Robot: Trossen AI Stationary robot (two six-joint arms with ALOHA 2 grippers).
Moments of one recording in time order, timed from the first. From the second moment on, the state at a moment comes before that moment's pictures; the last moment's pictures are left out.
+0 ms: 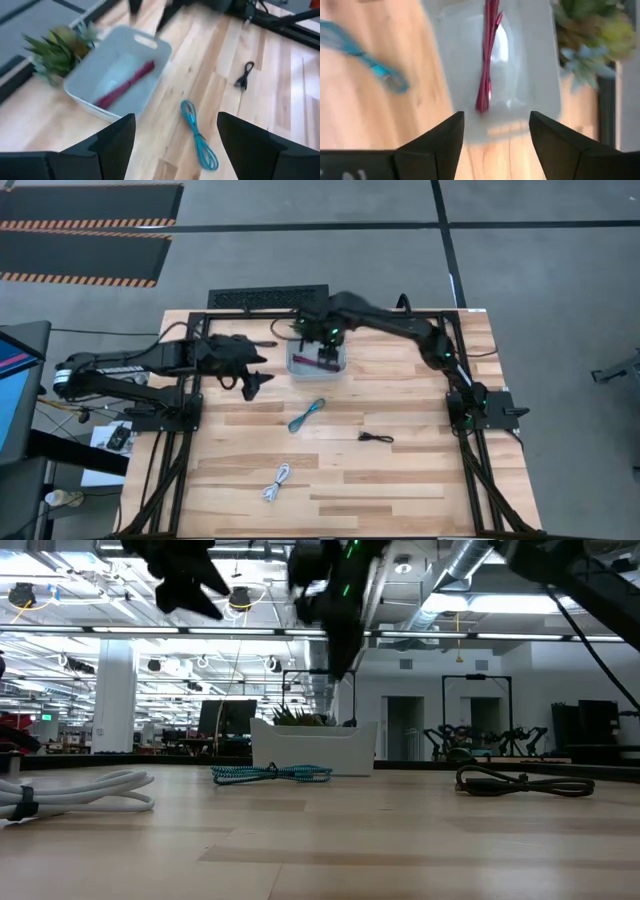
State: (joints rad) left arm 0.12 0.96 0.89 -0.59 -0.12 -0.33; right arm -0.30 2.24 2.36 -1.48 0.08 -0.15
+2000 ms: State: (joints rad) left arm -0.20 1.54 0.82 -0.12 -0.32 -0.46; right arm 0.18 1.66 2.17 -1.52 0.49 0.34
